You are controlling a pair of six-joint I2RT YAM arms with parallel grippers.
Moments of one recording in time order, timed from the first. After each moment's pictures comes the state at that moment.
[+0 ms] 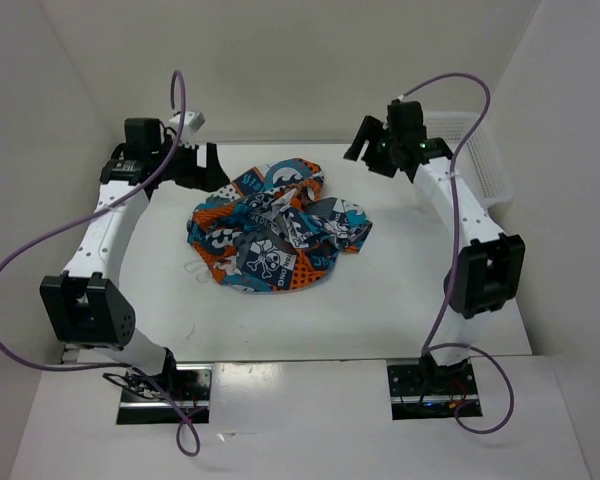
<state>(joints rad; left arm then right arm) -0.02 1.56 1.54 -0.62 0.53 0.07 0.23 1.78 1.76 -0.62 -0.10 0.59</state>
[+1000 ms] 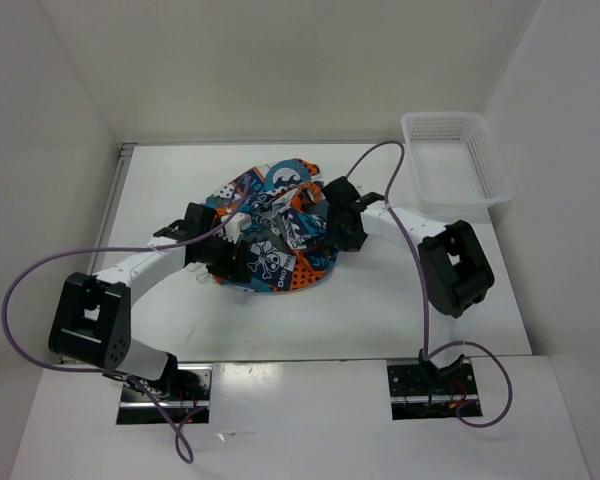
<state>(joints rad) -0.25 1.44 0.84 -0.48 0.50 0.07 0.53 1.80 1.26 -0.59 0.14 0.62</state>
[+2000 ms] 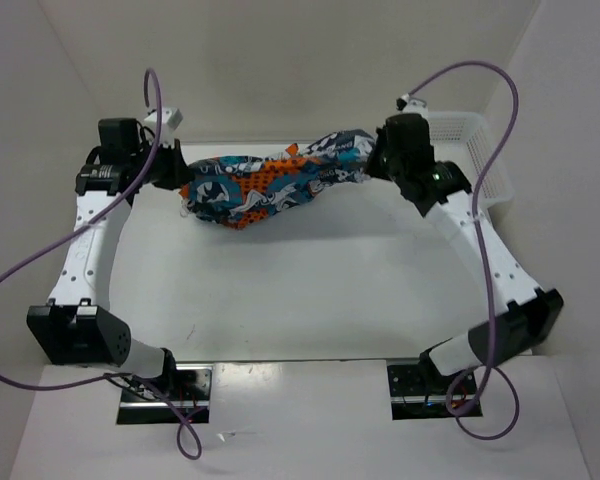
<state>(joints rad) 0.04 1.49 1.62 -0.73 0.42 0.07 0.39 1.56 1.71 -0.64 0.27 0.47</state>
